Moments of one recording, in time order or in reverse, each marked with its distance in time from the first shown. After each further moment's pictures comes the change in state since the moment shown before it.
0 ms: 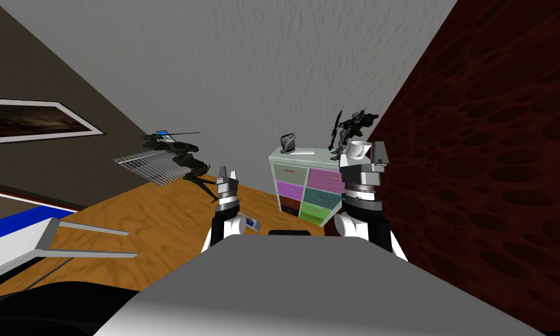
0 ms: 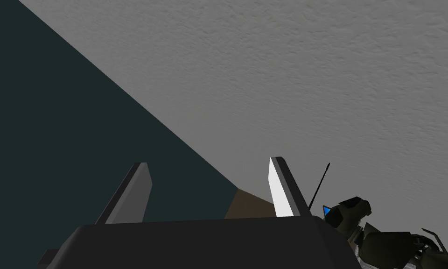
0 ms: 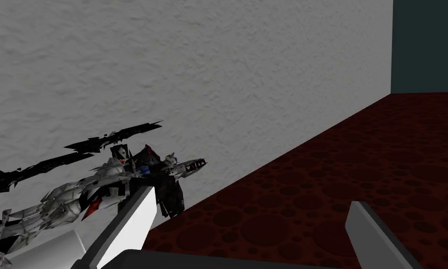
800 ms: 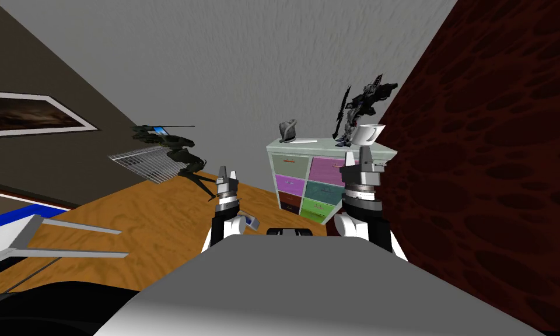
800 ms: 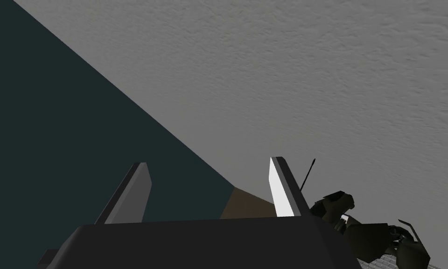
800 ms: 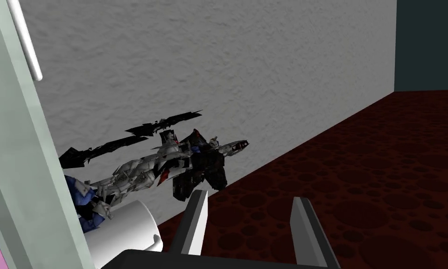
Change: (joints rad) left arm 0.000 0.000 0.000 0.000 0.000 0.000 0.000; right arm 0.000 0.000 0.000 0.000 0.000 0.000 0.000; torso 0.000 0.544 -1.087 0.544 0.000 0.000
